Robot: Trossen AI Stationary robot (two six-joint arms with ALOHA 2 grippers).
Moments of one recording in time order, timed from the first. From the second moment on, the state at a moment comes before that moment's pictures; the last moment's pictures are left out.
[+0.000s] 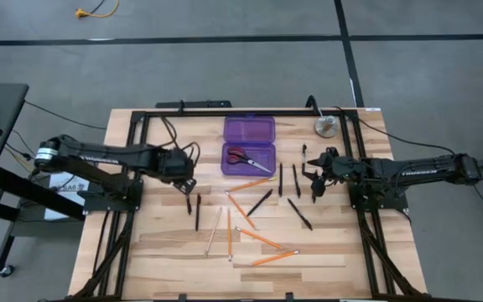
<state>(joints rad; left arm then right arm) -0.02 1.23 0.96 -1.11 -0.20 -1.01 -0.04 0.60 0.23 -0.26 0.31 0.29</state>
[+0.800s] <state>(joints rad) -0.08 1.25 0.75 -0.84 -0.16 -1.60 -0.04 0.60 0.23 -0.27 0.31 0.29</state>
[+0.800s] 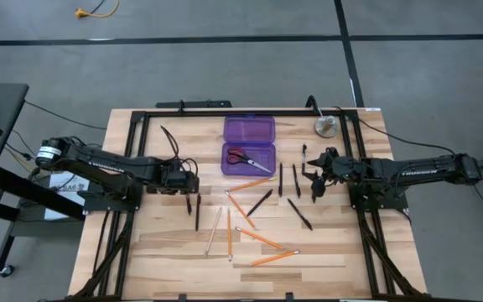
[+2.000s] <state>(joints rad) -0.08 1.47 0.75 -0.74 -0.09 -1.51 -0.04 0.60 0.23 -0.28 0.24 0.29</state>
